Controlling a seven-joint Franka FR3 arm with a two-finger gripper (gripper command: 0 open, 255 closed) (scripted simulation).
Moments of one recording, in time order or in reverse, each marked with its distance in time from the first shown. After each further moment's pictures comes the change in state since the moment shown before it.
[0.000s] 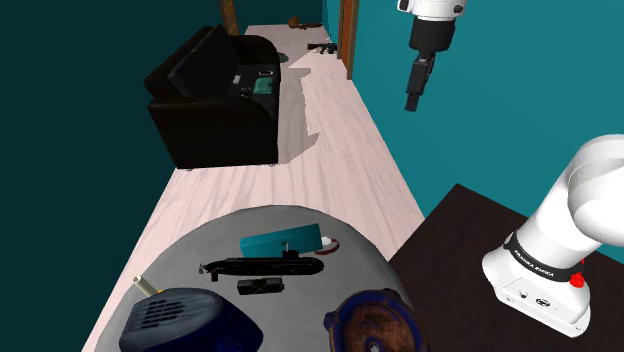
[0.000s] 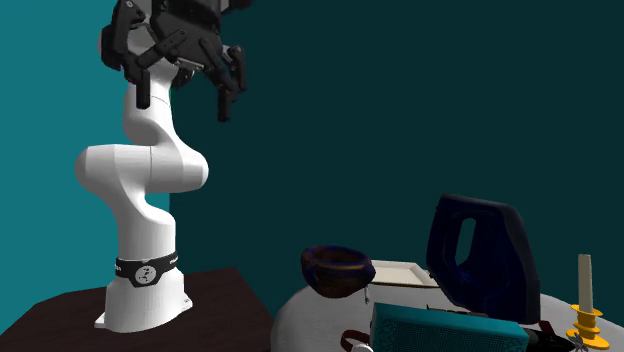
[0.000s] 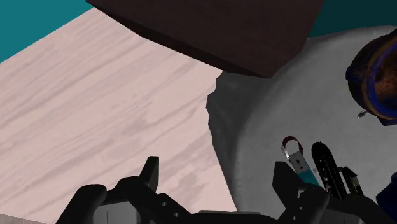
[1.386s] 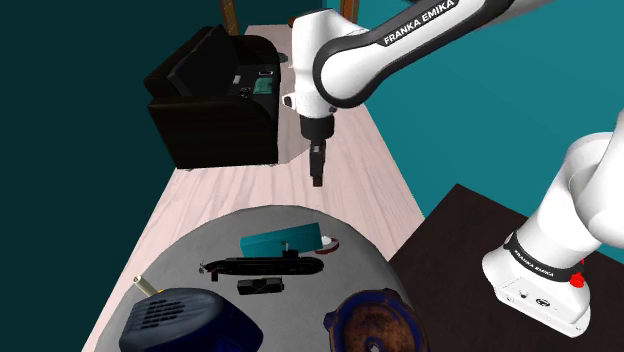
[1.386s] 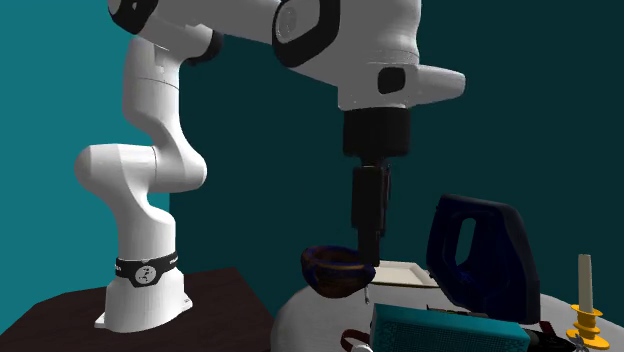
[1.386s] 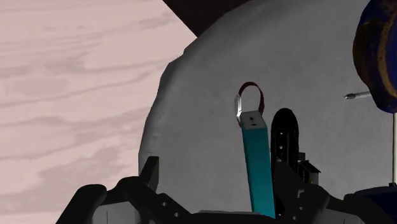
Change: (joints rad) arm 0.172 0.649 0.151 0.227 0.077 0.375 -0.127
